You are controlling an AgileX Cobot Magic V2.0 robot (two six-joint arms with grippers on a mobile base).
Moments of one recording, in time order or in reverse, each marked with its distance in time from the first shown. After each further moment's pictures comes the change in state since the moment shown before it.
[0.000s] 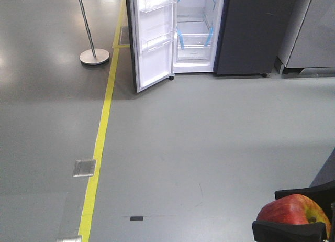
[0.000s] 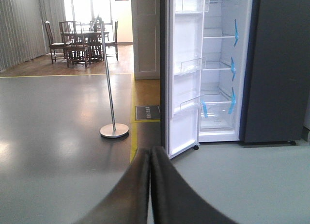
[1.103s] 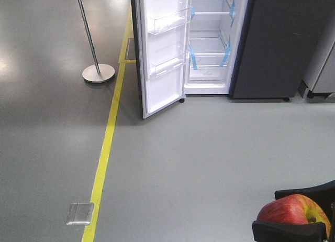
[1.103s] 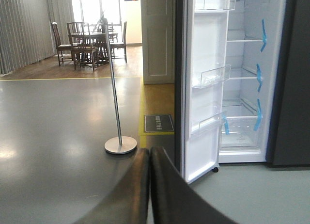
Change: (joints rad) left arm 0.000 0.000 0.000 0.000 0.000 0.000; right arm 0.000 0.000 0.000 0.000 0.000 0.000
